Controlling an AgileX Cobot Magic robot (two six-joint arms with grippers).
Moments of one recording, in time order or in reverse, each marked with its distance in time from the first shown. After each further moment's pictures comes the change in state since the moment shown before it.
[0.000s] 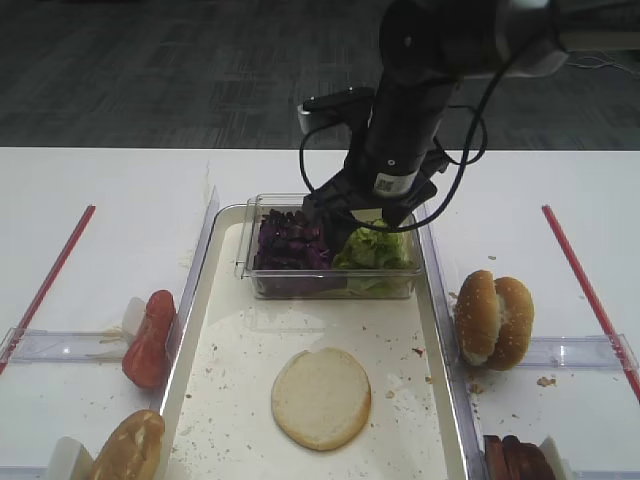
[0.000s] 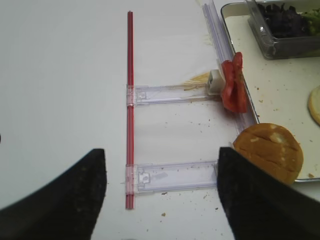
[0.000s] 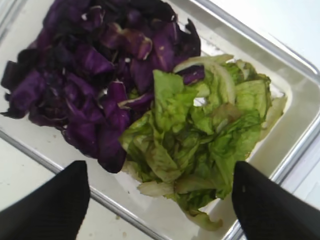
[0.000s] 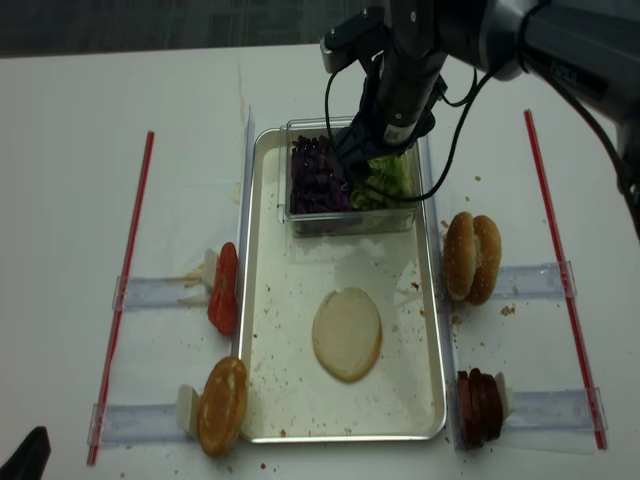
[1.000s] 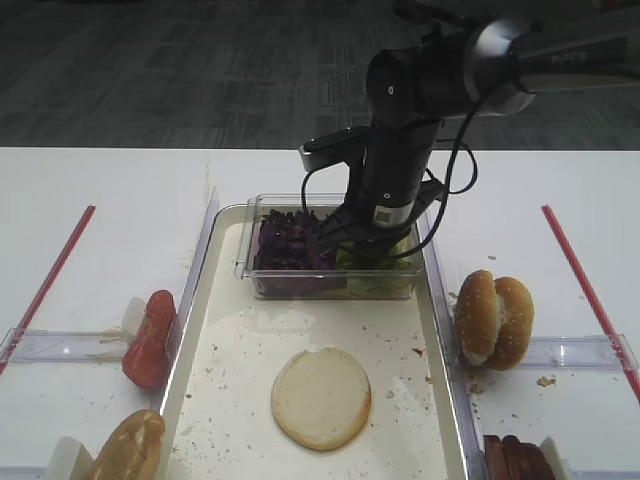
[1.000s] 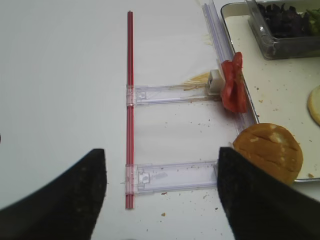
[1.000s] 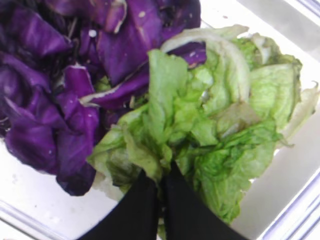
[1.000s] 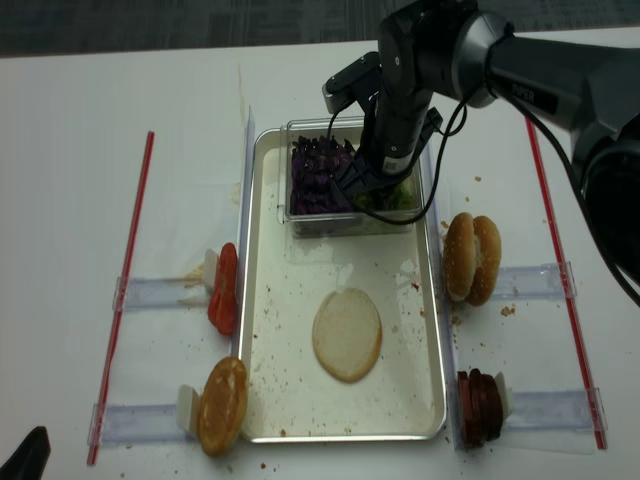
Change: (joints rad) left arm 0.000 0.000 0.000 0.000 0.000 0.000; right arm 0.000 0.097 0.000 -0.039 -0.018 0.020
